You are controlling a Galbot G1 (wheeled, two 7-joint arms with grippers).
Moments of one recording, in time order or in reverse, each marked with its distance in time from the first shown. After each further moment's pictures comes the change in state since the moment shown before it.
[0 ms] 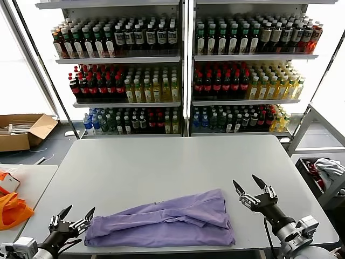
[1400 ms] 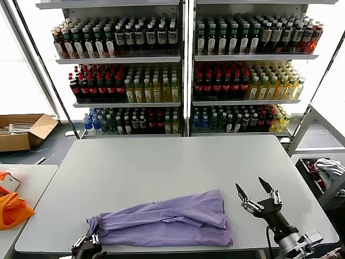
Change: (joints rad) left arm -0.093 -0.133 0.250 0.069 0.170 -0.047 -0.251; right arm -0.050 0.021 0.006 0.014 -0.019 0.096 -0.010
